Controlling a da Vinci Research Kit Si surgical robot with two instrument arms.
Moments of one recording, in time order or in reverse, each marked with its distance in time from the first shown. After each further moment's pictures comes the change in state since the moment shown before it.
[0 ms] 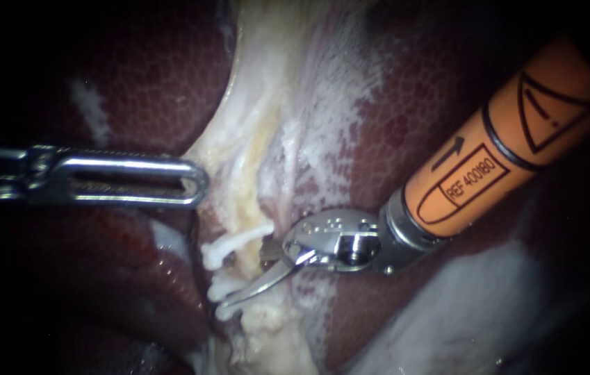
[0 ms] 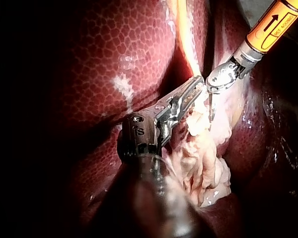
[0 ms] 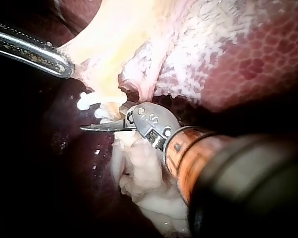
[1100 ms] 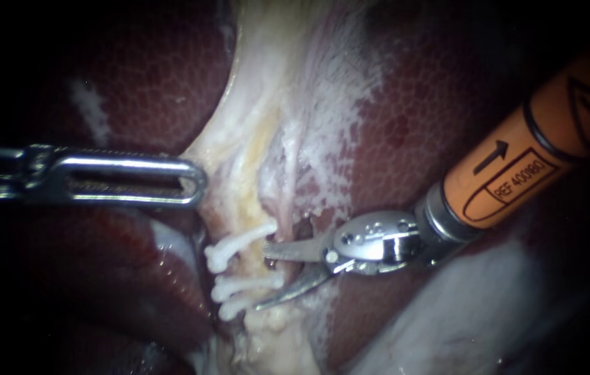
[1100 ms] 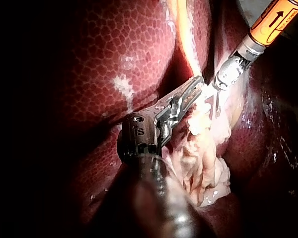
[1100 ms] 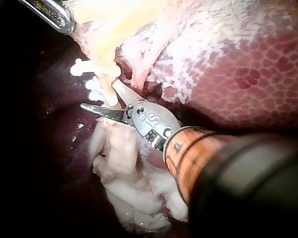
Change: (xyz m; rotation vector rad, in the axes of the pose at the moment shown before) right arm -0.002 -0.001 -0.002 -0.063 -0.068 -0.189; left arm 0.000 0.000 0.000 0.000 0.000 -0.001
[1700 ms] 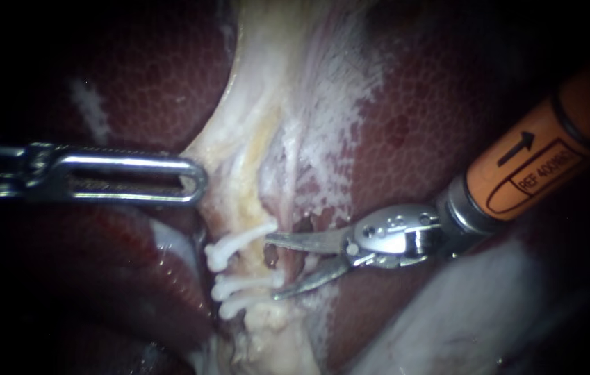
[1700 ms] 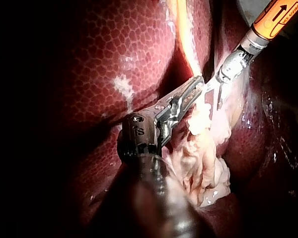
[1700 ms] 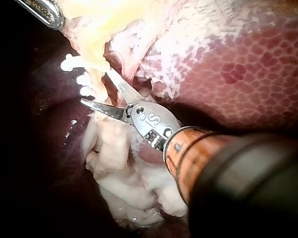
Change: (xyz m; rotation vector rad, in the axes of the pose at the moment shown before) right arm 0.000 0.000 -0.002 -0.070 0.003 0.004; left arm 0.000 0.000 0.000 0.000 0.000 -0.001
